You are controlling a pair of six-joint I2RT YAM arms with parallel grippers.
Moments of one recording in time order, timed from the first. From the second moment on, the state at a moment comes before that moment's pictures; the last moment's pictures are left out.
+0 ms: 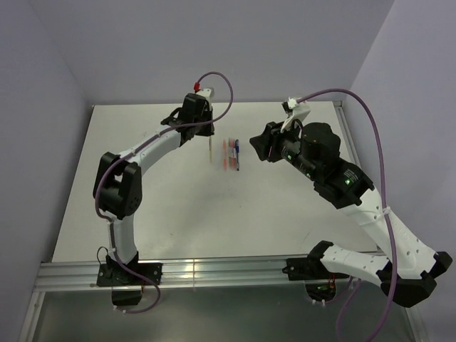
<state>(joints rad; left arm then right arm) -0.51 1.94 1.62 -0.27 -0.04 -0.29 0.69 1.00 1.29 -0.49 0.11 0.27</state>
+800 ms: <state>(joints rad) -0.46 2.21 1.79 -0.30 0.13 -0.36 0.68 1.03 1.29 -0.49 0.11 0.28</state>
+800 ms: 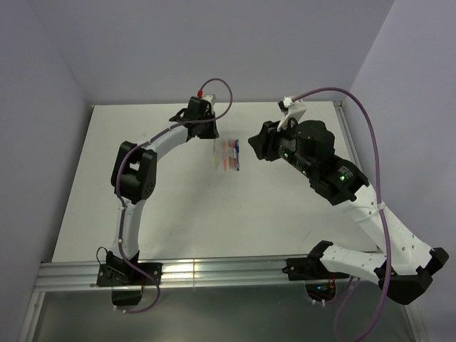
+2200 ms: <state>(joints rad) -0.40 2.07 1.75 -0.30 0.11 -0.44 0.68 1.05 1.28 -0.49 0.09 0.28</state>
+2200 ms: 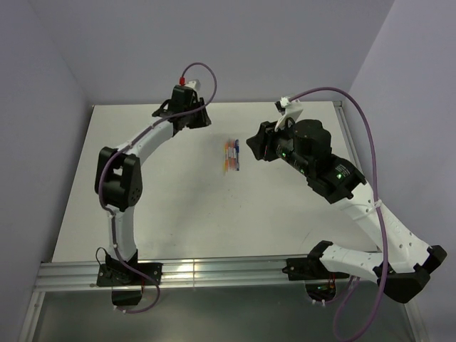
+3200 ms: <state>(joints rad) -0.39 1.05 1.12 -0.23 0.21 -0.36 0.63 1.08 1.26 -0.47 0.08 0.31</state>
